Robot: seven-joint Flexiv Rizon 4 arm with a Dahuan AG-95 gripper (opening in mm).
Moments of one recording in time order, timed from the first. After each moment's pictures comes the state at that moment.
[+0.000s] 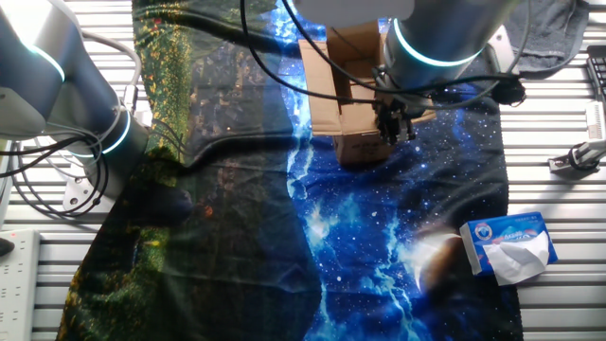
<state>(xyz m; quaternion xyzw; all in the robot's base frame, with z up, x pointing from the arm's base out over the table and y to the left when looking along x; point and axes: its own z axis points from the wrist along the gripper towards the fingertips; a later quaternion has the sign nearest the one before) 0.499 0.003 0.139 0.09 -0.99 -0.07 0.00</state>
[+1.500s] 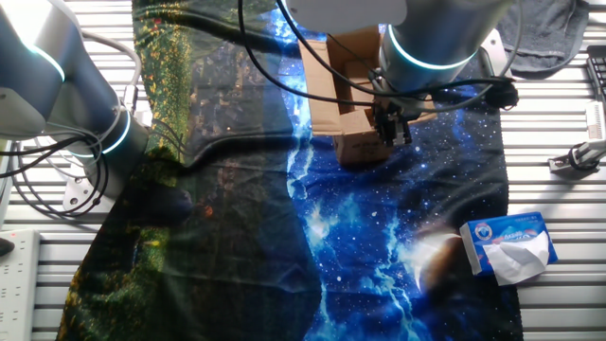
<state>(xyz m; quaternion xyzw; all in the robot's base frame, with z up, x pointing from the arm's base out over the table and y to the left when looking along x) 0.499 0.003 0.136 0.09 -0.99 -0.07 0.00</state>
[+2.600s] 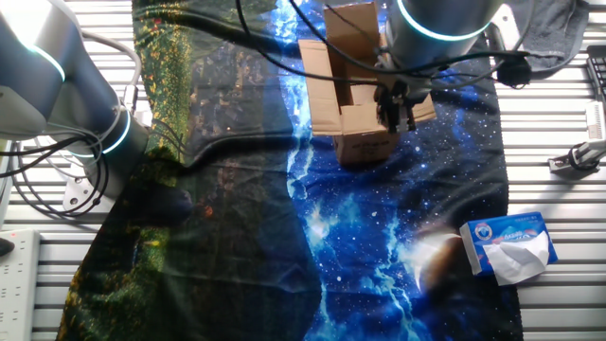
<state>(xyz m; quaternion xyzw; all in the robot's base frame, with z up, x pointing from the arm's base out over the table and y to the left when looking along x) 0.499 0.014 0.175 0.06 -1.00 -0.07 0.01</state>
